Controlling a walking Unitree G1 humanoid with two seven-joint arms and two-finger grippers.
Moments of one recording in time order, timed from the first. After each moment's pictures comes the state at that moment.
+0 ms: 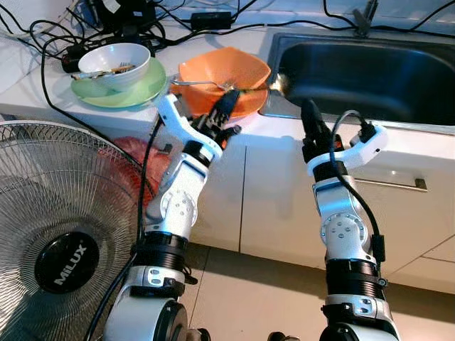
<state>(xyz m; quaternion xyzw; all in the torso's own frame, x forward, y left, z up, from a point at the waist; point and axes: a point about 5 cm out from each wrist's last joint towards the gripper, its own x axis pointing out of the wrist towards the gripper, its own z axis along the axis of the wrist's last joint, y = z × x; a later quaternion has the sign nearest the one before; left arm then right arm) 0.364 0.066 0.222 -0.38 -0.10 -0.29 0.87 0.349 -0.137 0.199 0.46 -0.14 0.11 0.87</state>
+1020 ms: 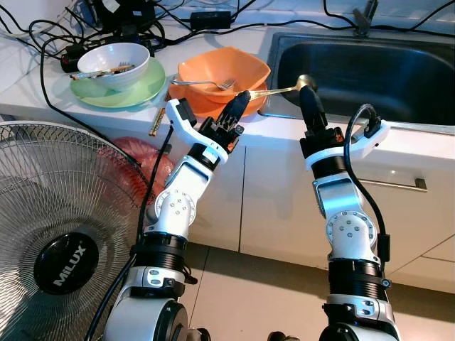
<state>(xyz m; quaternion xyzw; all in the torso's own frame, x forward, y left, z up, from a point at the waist) 0.359 0.059 0.223 -0.47 -0.07 -0.34 0.81 0.345 -0.128 0.210 0.51 -0.15 0.18 0.83</state>
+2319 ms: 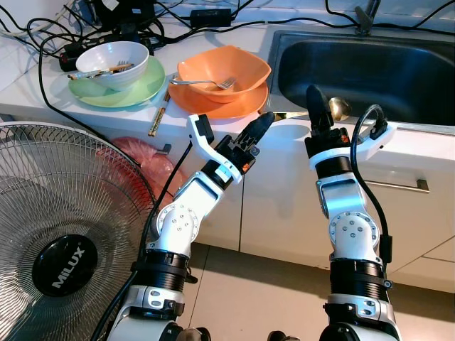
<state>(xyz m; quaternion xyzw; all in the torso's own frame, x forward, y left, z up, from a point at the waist) 0.337 0.039 0.206 -0.48 0.00 -0.39 0.79 0.345 -0.137 0.210 0.52 -0.16 0.17 0.82</state>
